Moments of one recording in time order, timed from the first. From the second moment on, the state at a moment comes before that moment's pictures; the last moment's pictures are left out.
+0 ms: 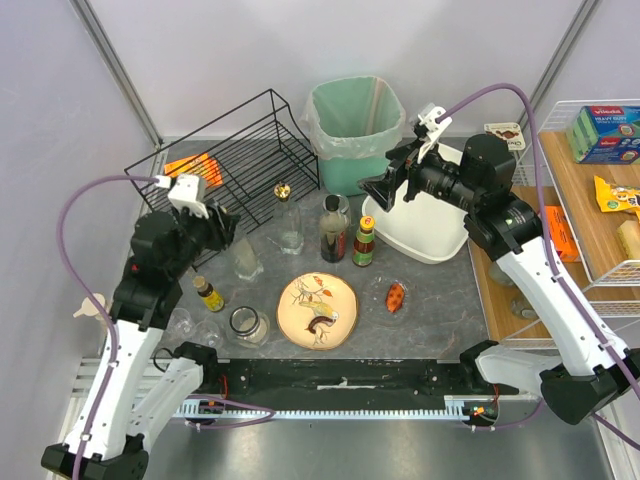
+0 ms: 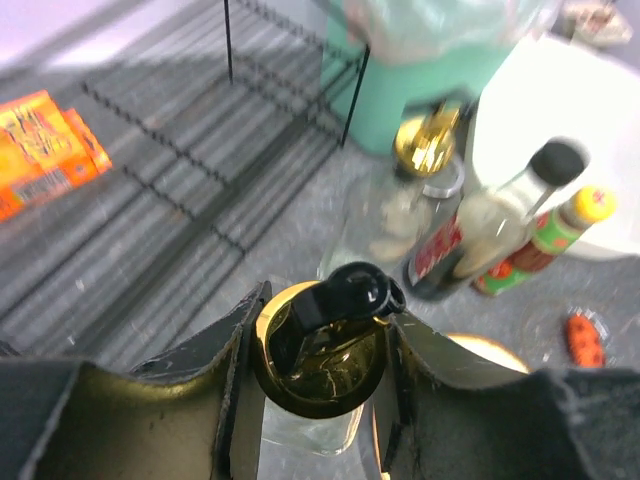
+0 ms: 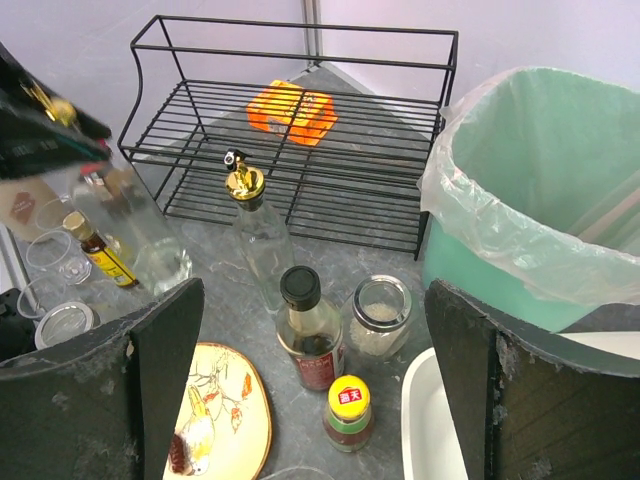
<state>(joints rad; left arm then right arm) -0.24 0.67 0.86 -0.43 0.11 -0.13 0.46 1.16 1.37 -0.29 -0.45 0.01</state>
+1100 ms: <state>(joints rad) -0.20 1.51 2.12 -0.66 -0.71 -0.23 0.46 1.22 1.43 -0.30 -0.30 -0.02</state>
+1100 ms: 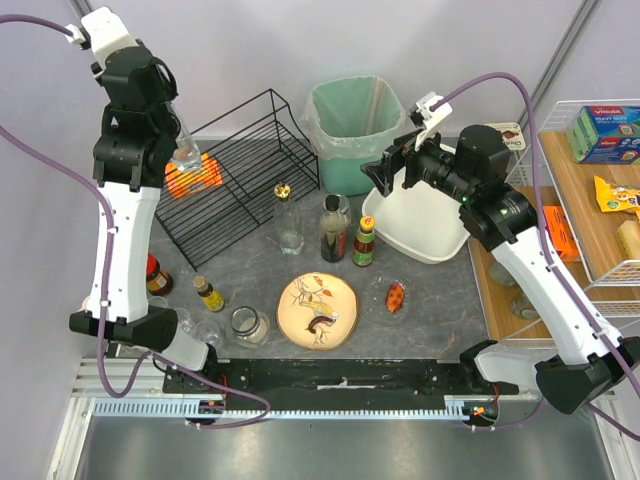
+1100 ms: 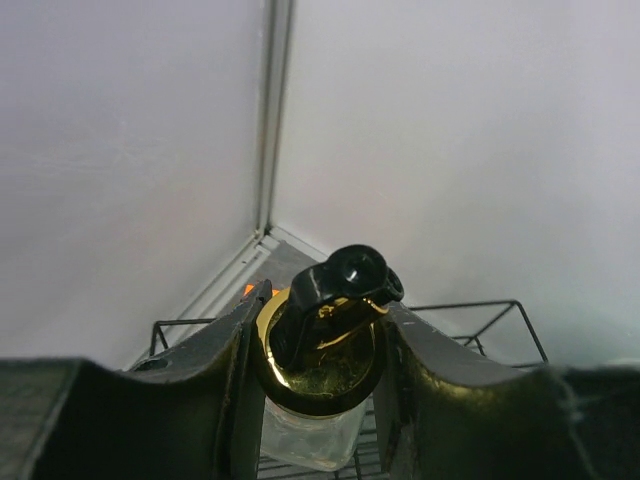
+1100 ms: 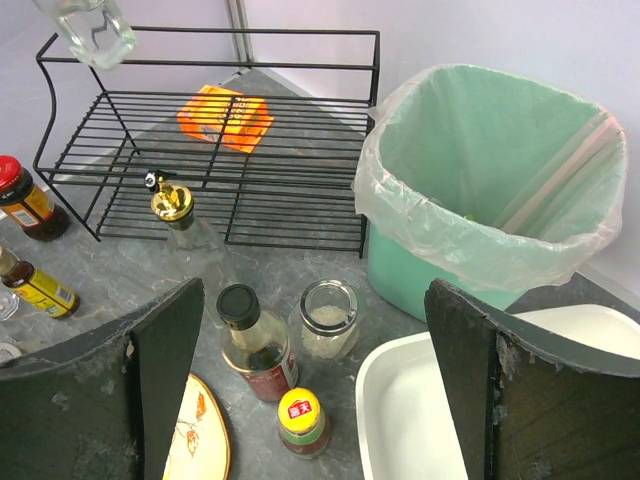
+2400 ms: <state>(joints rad) 0.11 1.59 1.93 -0.62 -0.69 -0.43 0.46 1.25 1.34 -0.26 -0.27 -0.01</state>
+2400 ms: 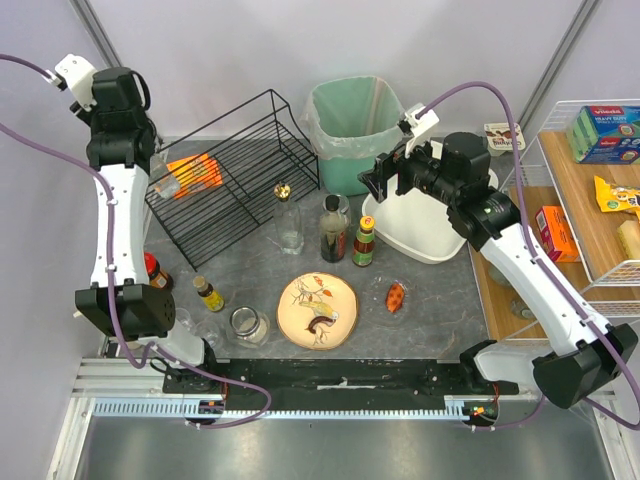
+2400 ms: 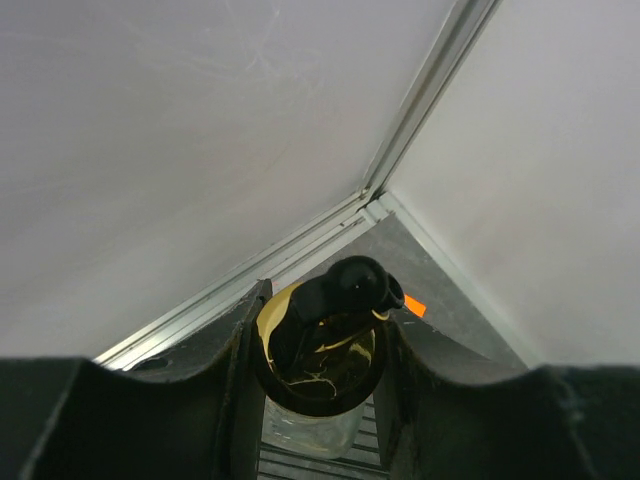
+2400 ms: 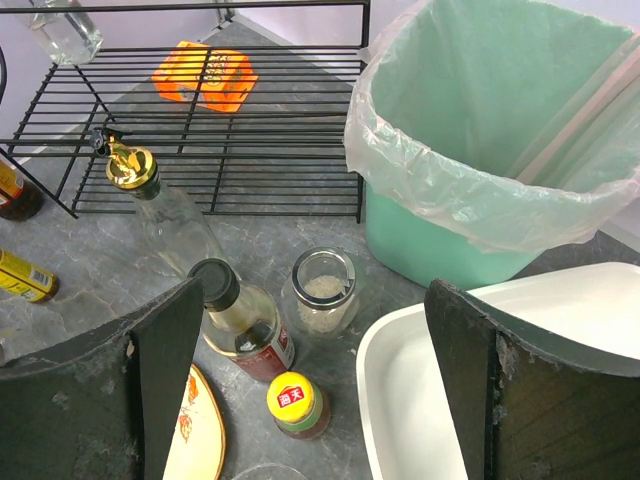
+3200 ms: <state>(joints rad) 0.08 1.45 1.62 -0.41 -0.65 -0.40 0.46 1.22 1.31 -0.26 -0.25 -0.02</state>
